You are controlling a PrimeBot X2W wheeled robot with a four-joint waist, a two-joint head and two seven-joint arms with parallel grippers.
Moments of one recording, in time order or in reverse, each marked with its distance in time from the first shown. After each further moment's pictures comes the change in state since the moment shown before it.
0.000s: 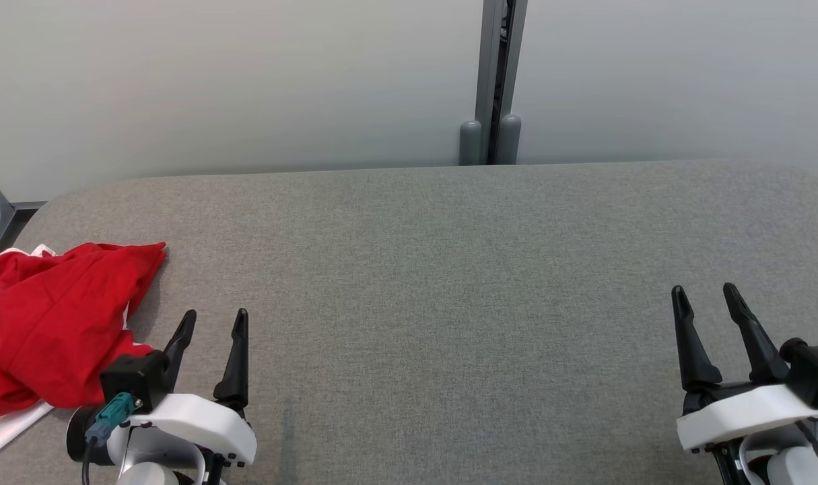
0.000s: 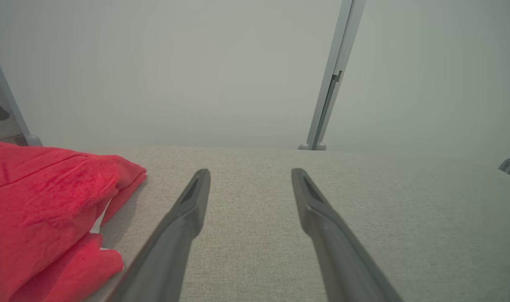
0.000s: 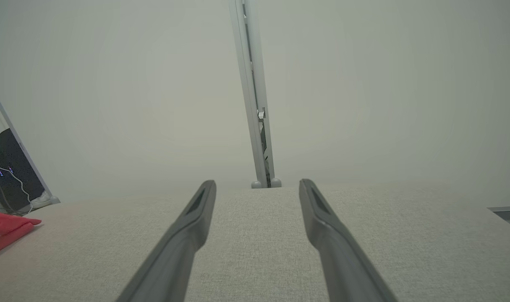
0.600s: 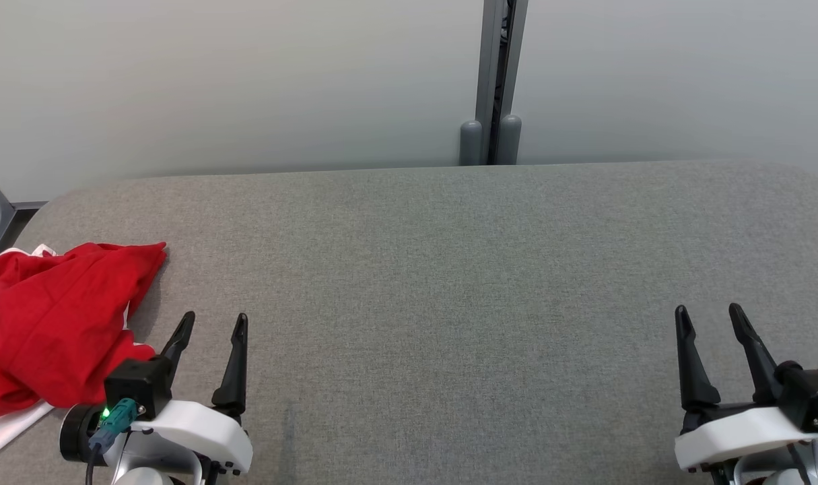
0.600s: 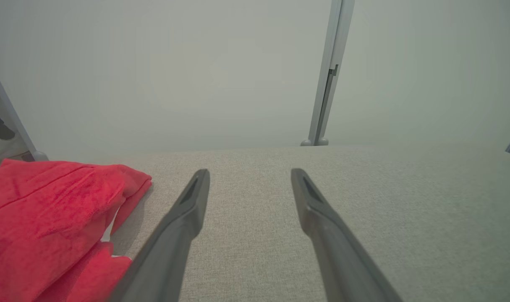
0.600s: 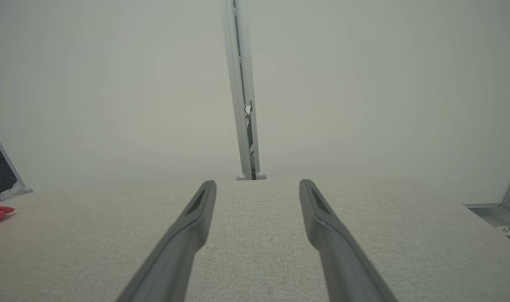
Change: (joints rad) left arm 0.017 0.000 0.024 -0.015 0.081 -0.031 -0.008; right arm 0.052 0.075 -0.085 -0.011 -0.134 0.000 -0.015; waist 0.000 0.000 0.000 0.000
